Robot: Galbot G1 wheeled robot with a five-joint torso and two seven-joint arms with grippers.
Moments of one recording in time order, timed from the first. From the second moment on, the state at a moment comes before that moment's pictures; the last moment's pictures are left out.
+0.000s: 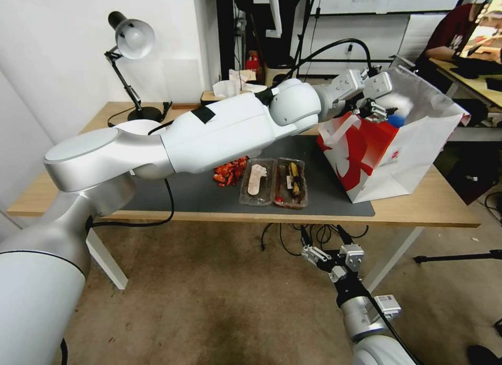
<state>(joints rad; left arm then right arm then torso) -0.37 -1.42 0.88 -1.29 -0.72 0.21 0.10 -1.69 1.34 0.40 2.12 0.28 0.09 0.06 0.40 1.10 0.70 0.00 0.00</state>
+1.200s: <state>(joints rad) 0.22 -0.74 0.29 -2.00 -0.73 0.16 -0.05 -1.69 1.34 0.40 2.12 0.28 0.09 0.06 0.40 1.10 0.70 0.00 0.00</state>
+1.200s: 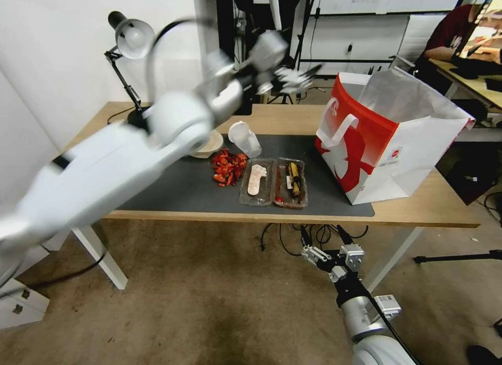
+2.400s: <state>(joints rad) 1.70 -0.96 -0.49 -2.23 -0.22 0.09 -0.29 -1.69 1.34 0.40 2.12 0.28 0.09 0.06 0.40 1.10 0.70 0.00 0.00</state>
